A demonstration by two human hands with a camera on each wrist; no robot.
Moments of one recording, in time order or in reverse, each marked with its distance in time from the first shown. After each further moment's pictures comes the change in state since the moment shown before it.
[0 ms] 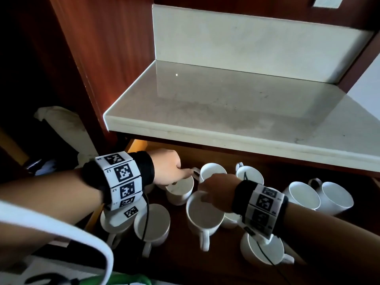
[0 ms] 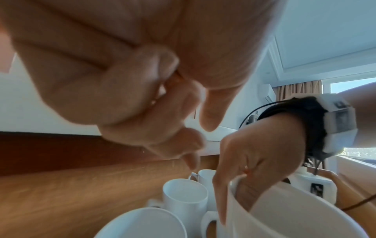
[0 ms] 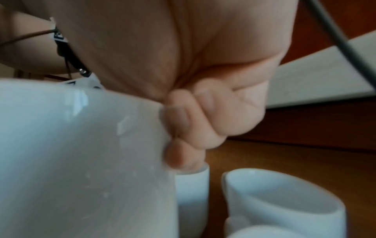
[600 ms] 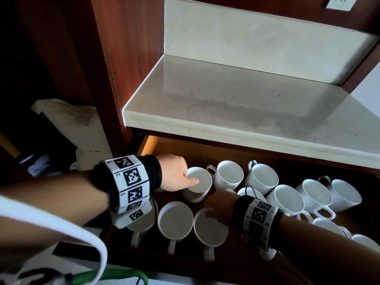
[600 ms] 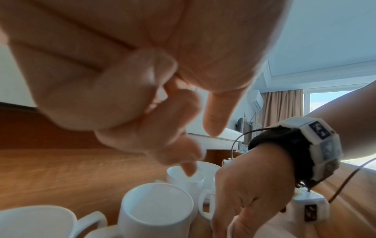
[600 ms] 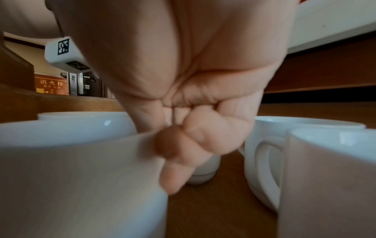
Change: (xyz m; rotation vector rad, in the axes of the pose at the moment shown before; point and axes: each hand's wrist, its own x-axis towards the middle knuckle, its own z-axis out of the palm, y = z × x) left_hand -0.007 -0.052 0.013 0.069 -0.082 0.117; right_hand 0.044 -0.044 0.045 0.010 -0.186 0.039
